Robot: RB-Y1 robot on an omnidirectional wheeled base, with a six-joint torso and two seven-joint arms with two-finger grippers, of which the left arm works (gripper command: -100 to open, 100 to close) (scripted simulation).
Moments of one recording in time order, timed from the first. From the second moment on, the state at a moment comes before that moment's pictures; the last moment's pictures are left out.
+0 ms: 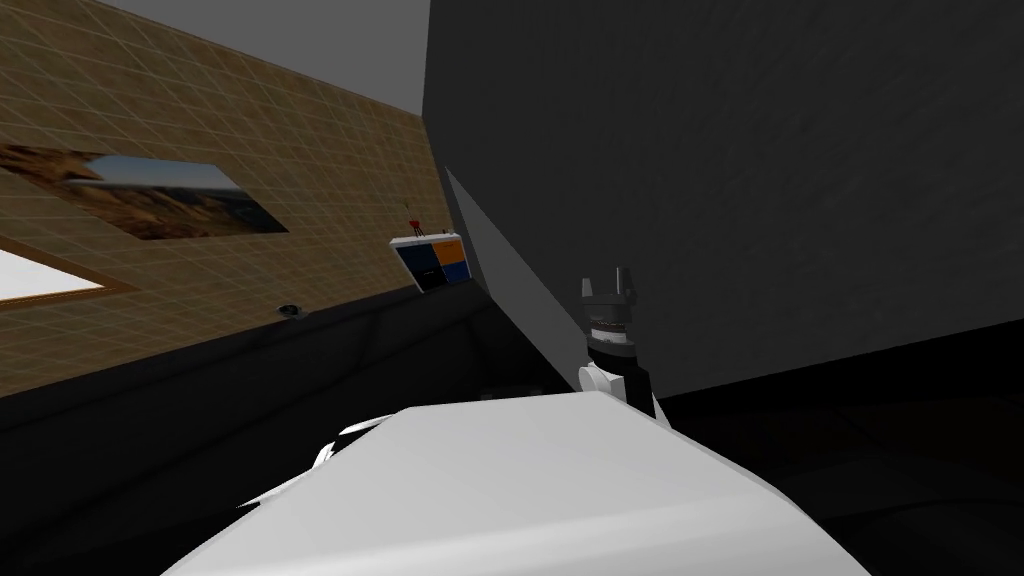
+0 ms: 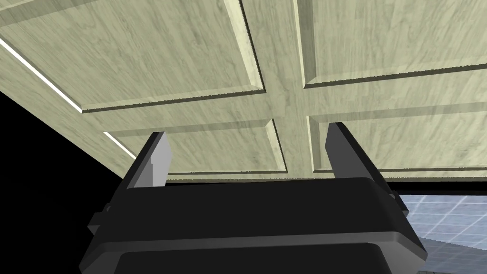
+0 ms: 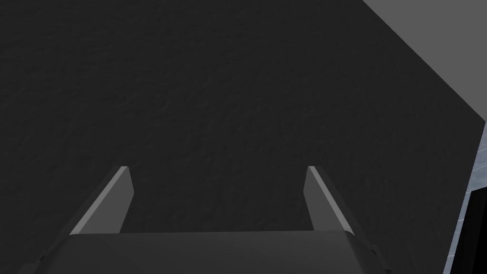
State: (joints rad) arm -0.25 0.18 1.77 -0.73 -1.47 1.78 -0.98
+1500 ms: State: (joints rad) arm -0.49 0.07 1.80 -0.68 -1.50 1.83 -0.95
